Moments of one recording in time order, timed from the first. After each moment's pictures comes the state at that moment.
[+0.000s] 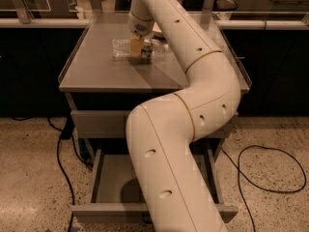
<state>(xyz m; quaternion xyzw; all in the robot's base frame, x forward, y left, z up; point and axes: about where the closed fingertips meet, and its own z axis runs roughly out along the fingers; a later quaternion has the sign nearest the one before) 0.819 0.054 0.849 -0.68 0.70 -0.01 0.20</state>
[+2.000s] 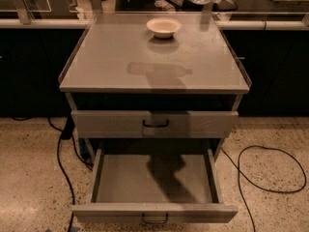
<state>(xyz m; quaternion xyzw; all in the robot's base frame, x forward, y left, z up) 0.643 -0.047 1.115 -0.54 0.65 -0.15 0.52</state>
